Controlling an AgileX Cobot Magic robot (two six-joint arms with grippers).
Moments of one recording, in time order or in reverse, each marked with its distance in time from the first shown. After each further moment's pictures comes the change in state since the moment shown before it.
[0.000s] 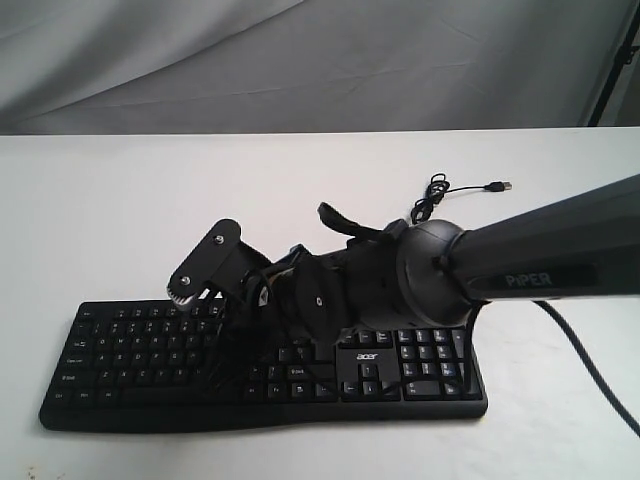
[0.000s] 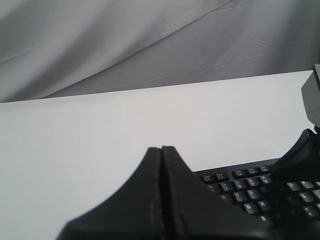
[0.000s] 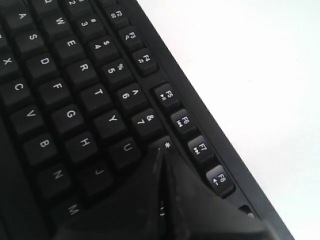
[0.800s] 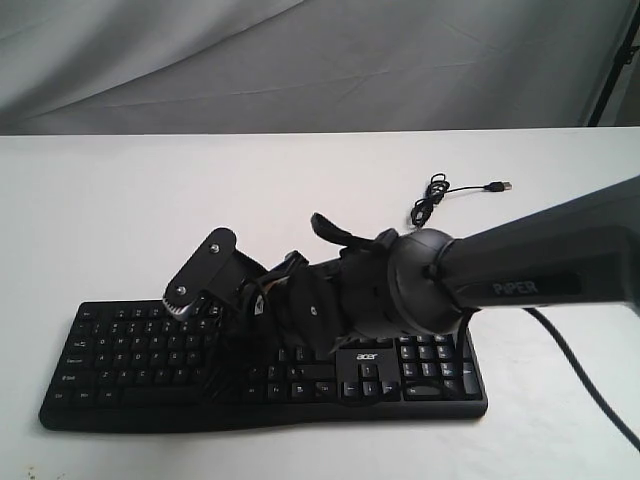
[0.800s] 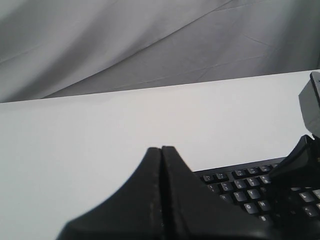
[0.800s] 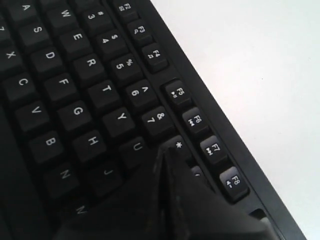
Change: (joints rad) left arm 0.000 0.000 0.000 0.000 0.000 0.000; right arm 0.009 0.013 0.000 -0.002 -0.009 -0.002
